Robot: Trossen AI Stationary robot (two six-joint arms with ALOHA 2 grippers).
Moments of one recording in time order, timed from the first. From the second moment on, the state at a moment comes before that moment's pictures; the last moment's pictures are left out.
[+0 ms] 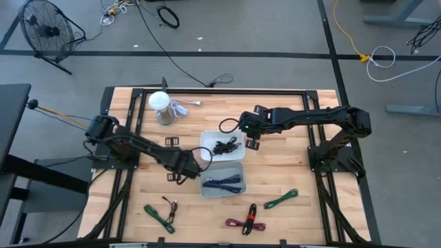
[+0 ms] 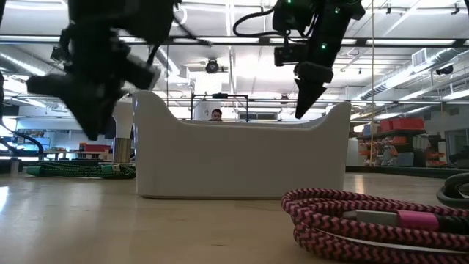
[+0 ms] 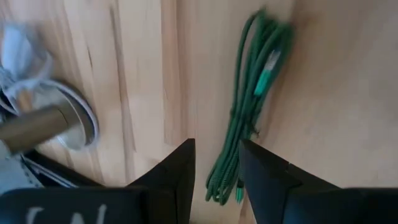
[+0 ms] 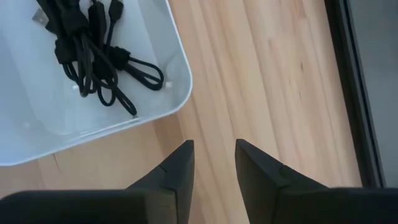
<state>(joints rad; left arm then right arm) -0.30 1.70 1.09 -1.18 -0.38 -0.44 -0.14 1.60 1.21 -0.81 0.30 0.01</state>
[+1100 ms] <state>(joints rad) -0.10 1.69 0.86 -0.79 -0.20 -0.25 -0.14 1.60 1.22 -0.77 0.30 0.01</state>
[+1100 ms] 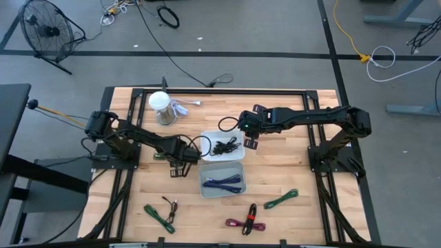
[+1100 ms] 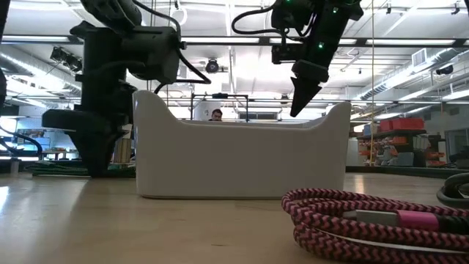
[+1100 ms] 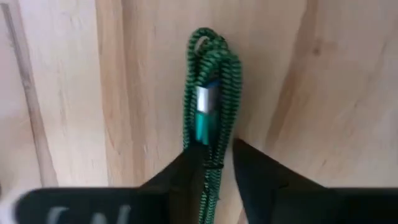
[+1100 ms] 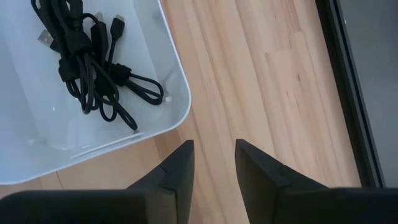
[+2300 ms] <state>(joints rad) -0.32 1.59 1.46 -0.84 -0.16 -0.38 -0.27 1.60 1.22 -0.78 0.31 -0.14</state>
